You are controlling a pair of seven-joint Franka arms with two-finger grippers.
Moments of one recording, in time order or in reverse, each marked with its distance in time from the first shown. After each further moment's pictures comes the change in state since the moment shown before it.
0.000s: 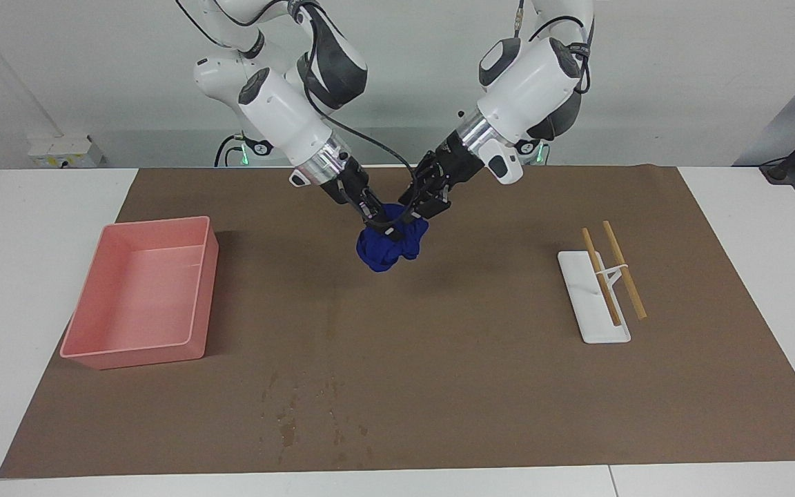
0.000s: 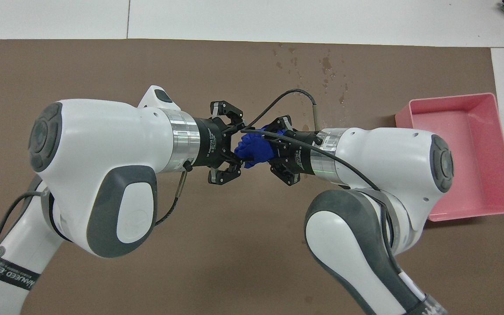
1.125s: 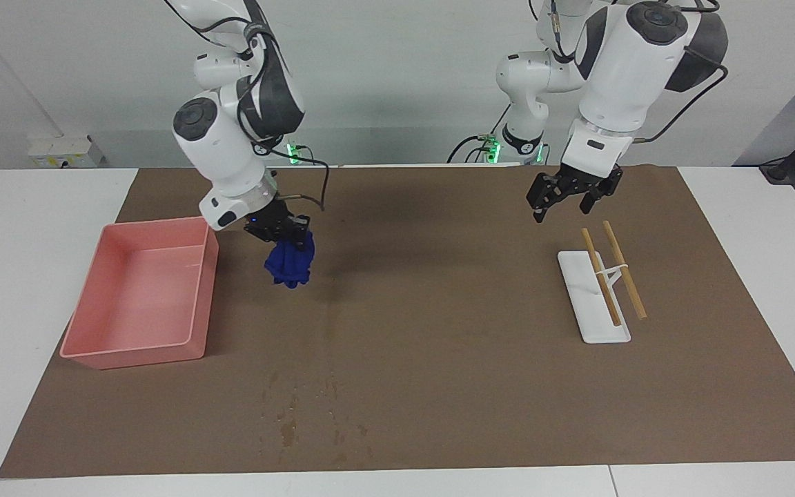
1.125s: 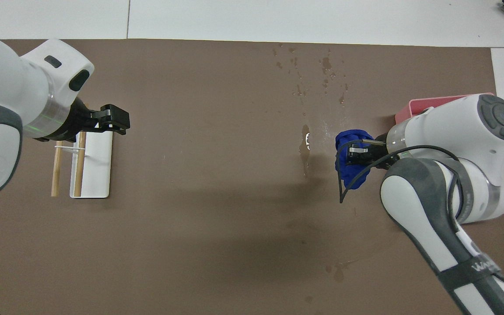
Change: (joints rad) left arm 0.252 0.019 0.034 0.242 0.563 -0.607 1.322; right arm -0.302 0.004 -0.007 -0.031 -0.471 -0.360 -1.022
